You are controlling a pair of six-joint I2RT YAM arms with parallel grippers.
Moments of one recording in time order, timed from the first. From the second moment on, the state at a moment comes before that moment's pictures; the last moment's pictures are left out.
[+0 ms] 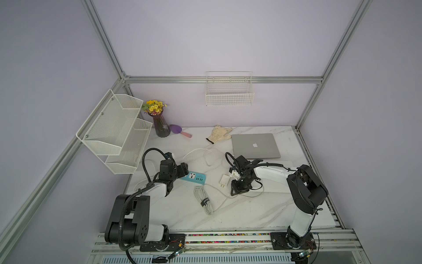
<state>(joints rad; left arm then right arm) -0.06 1.39 0.52 0.24 0.10 -0.42 0.62 1.82 1.12 -0.74 -0.43 0.27</state>
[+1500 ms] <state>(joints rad) -0.31 1.98 1.92 -0.27 0.35 -0.08 0.30 1.97 1.52 -0.27 -0.36 0.46</state>
